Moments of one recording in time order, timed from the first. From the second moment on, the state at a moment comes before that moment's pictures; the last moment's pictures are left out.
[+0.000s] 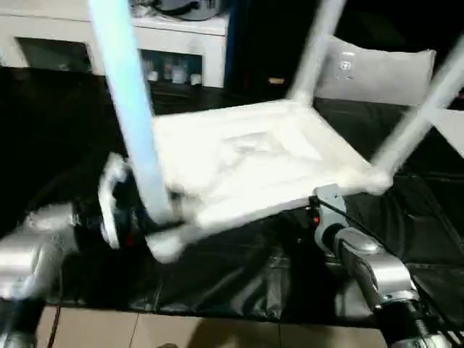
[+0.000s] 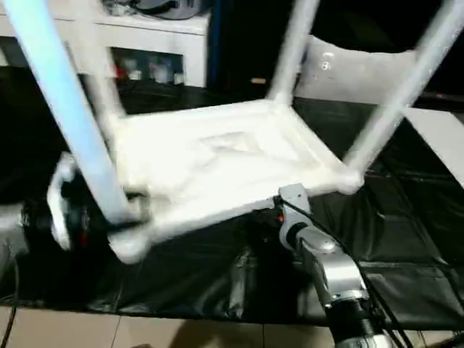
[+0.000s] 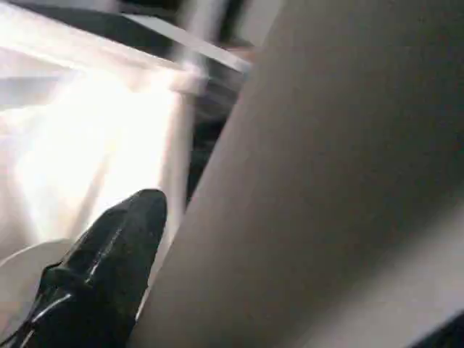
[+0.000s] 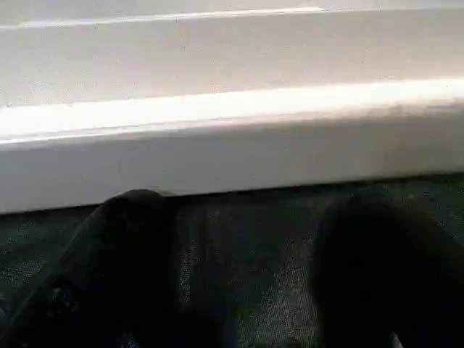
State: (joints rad) left arm -0.22 0.57 0.00 -0.06 -0.56 0.60 -1.23; right arm -0.31 -0.24 0.09 0.35 0.18 0.42 0.30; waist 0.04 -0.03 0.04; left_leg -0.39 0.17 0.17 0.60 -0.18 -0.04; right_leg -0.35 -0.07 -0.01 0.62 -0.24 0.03
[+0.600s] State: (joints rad) left arm -0.22 0.28 -0.20 -0.19 -0.51 0.56 -1.03; right arm -0.42 -0.18 0.13 0.52 0.12 0.32 0.34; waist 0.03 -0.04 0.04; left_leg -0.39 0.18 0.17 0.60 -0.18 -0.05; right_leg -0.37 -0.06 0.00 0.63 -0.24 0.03
